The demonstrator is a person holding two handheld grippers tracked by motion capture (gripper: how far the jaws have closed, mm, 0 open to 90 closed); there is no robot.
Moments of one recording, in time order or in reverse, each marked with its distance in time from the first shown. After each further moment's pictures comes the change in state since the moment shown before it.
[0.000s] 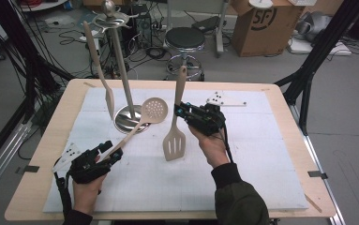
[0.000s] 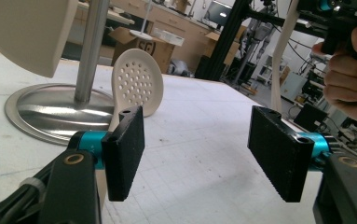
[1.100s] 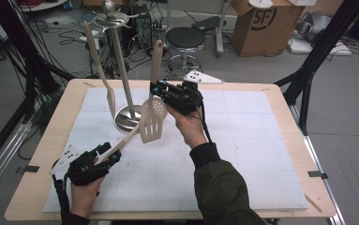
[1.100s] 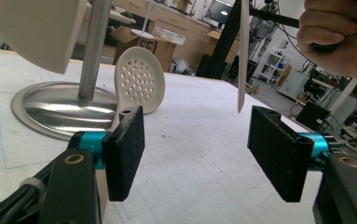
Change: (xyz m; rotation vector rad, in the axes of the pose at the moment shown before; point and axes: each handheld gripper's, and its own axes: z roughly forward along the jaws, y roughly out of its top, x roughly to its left) left arm 0.001 -0.001 -0.006 0.007 0.006 0.007; right arm 0.016 0.045 0.064 -0.080 0.106 -0.014
